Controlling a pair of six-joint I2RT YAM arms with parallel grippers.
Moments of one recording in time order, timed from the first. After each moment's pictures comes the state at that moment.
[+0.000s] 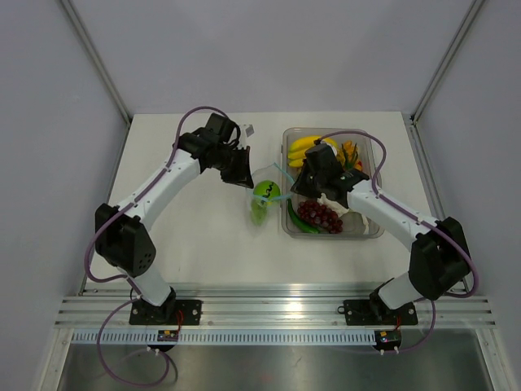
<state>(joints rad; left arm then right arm) -0.47 1.67 1.57 -0.89 0.38 -0.32 0.57 1.50 1.13 -0.40 0.05 0.79</state>
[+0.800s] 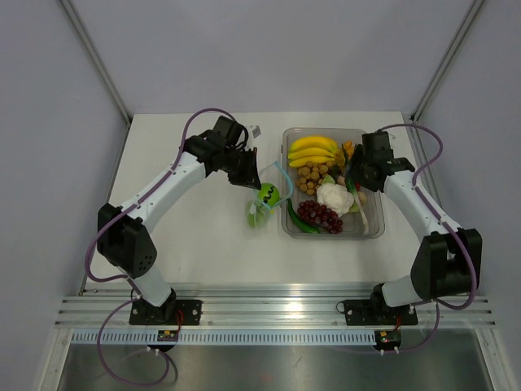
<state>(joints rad) -0.54 1.67 1.56 -0.84 0.36 -0.40 0.16 1.43 1.15 -0.57 0.17 0.58</state>
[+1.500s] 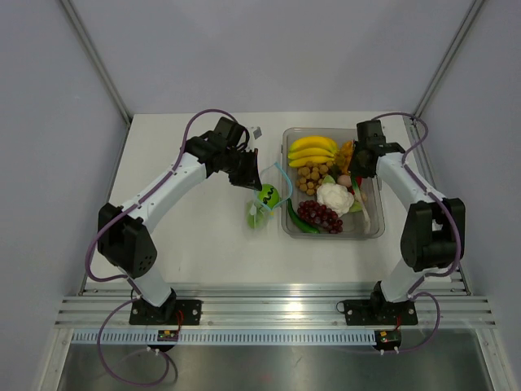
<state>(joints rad) -0.55 1.67 1.55 -0.83 0.36 -0.40 0.13 1.71 1.31 -0.58 0.18 0.43</state>
